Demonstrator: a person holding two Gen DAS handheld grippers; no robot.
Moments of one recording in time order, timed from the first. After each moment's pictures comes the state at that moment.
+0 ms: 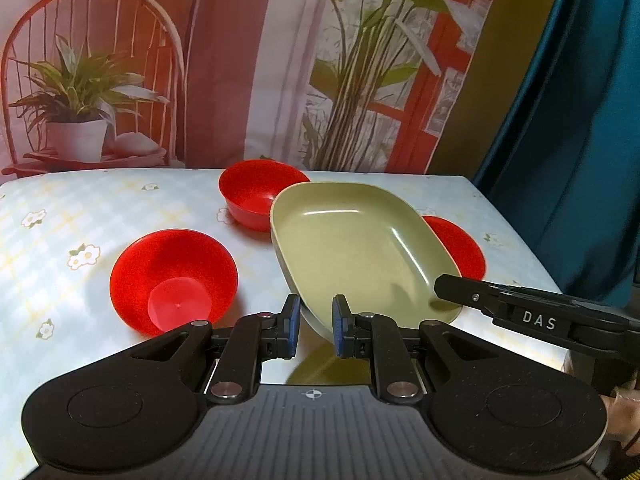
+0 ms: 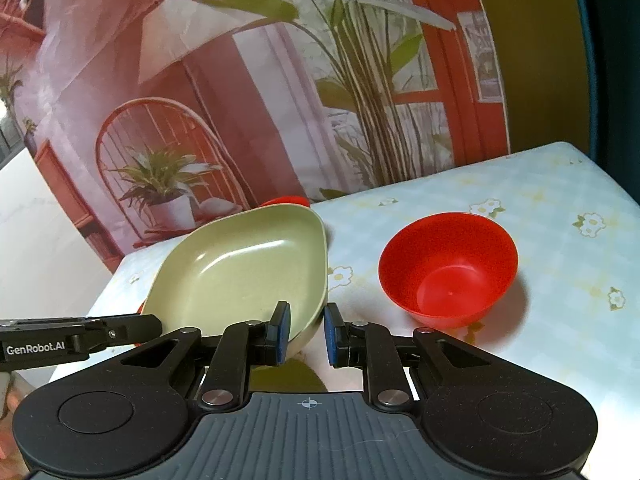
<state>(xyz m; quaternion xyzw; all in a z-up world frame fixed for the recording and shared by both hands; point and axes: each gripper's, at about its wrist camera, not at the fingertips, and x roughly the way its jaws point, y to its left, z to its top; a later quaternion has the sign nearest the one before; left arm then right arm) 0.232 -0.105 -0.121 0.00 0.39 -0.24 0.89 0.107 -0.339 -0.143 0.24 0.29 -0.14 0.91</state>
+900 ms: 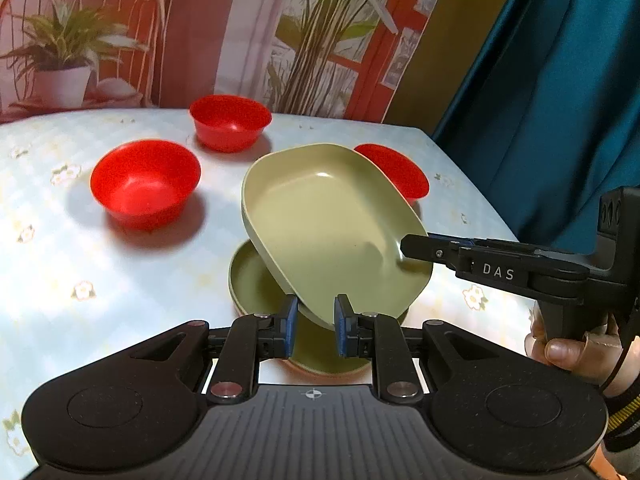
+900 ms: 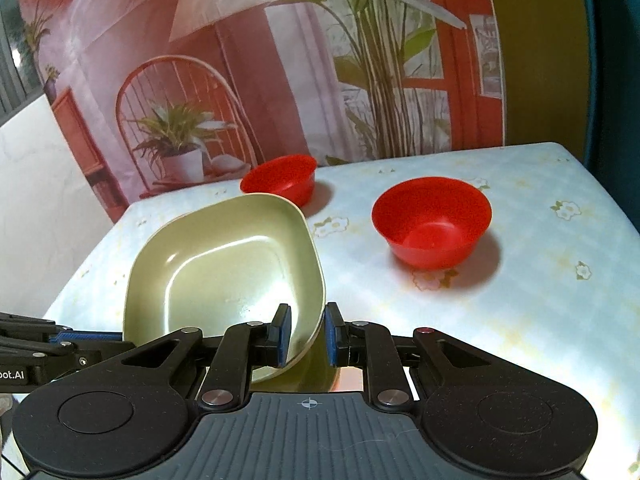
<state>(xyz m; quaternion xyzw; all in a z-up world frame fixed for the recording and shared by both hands) 0.158 -0.089 -0.139 -0.02 0.44 -0.28 0.85 0.056 -0.306 -0.140 0.19 0.33 -0.12 0.92</state>
